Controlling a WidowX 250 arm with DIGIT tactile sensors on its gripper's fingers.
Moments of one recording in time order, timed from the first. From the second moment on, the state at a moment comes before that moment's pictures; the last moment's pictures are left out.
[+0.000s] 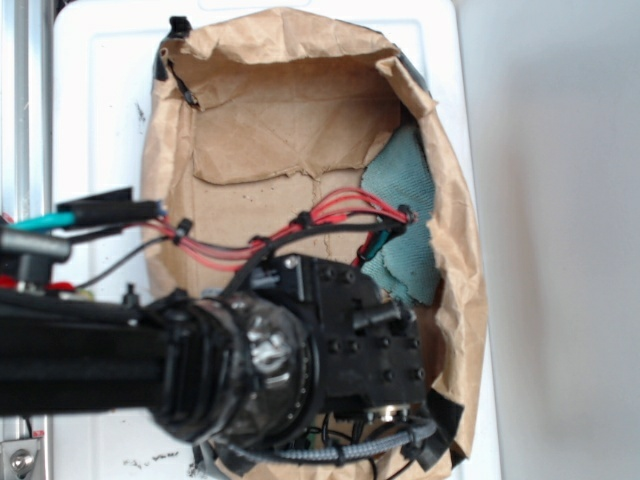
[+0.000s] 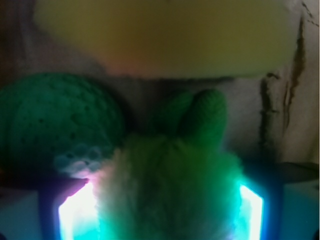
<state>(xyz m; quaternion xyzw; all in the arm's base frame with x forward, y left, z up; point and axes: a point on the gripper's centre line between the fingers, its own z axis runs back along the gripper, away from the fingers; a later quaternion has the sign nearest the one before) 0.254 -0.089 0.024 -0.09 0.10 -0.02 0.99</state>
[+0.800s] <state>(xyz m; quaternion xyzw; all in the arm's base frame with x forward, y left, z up) 0.264 -0.019 0.084 -0.08 0.09 0.10 0.99</state>
